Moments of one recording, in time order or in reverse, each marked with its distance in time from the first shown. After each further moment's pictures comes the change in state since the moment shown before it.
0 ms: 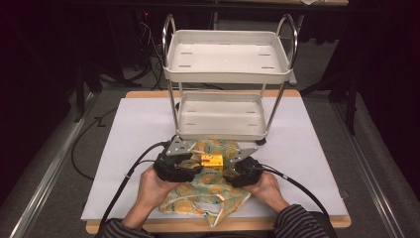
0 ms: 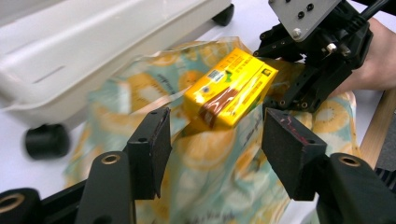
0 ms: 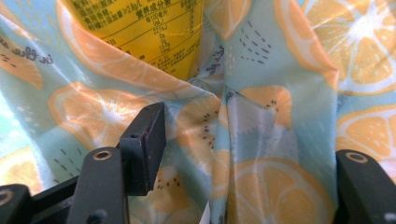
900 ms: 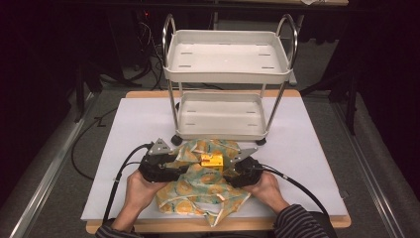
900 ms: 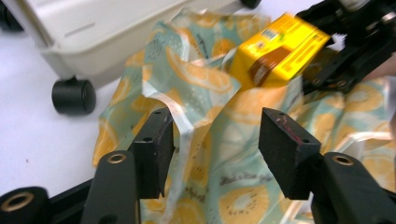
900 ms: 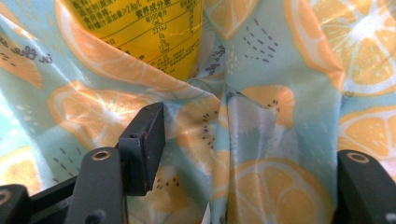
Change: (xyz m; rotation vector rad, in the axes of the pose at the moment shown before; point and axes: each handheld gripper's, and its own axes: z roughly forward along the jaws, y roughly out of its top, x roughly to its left) left arm 0.026 -0.027 -0.023 -0.008 0.031 -0.088; right arm 0.000 0.000 0.000 0.000 -0.003 0.002
